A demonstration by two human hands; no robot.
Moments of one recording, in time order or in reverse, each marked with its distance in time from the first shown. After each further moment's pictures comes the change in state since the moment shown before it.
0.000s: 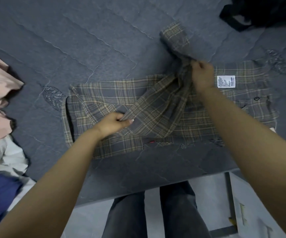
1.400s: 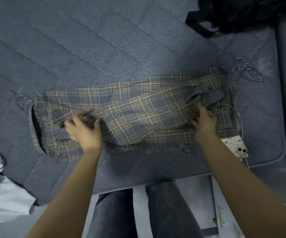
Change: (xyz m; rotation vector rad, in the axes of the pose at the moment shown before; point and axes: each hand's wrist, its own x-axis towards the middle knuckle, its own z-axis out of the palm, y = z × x) left_hand -0.002 0.061 0.105 0.085 1.162 -0.142; right_hand -0.012 0.100 -0.150 0.444 0.181 0.678
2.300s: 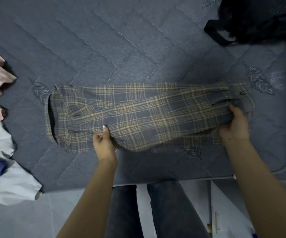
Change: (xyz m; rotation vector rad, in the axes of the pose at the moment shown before) left_hand -0.047 -0.015 -0.009 -0.814 -0.207 -0.756; right_hand -0.009 -0.044 -0.020 0.326 -0.183 -0.046
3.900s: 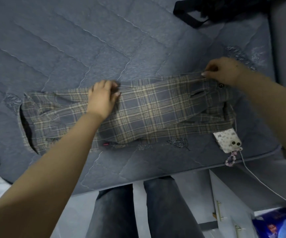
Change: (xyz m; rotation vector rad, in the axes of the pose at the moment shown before) left_hand 0.032 0.069 0.117 1.358 -0.406 1.195; right_hand 0.098 -0.103 0.025 -1.926 -0.502 -0.653
